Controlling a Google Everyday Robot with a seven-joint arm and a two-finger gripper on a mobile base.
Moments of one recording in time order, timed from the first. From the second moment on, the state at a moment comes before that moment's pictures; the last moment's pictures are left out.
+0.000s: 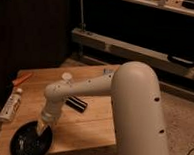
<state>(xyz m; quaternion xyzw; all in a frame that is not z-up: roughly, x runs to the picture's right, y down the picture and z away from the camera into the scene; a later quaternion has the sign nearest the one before) -0.249 0.265 0.752 -0.52 0.06 0.41 0.74</state>
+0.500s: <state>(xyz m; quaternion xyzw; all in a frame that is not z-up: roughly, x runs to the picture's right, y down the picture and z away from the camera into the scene) -0.242 0.265 0.760 -0.53 0.09 0.43 0.73</state>
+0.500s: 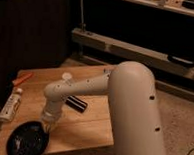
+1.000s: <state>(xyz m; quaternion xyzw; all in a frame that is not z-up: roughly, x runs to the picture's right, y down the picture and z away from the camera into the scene) -0.202 0.196 0.716 -0.53 0.02 0.47 0.71</state>
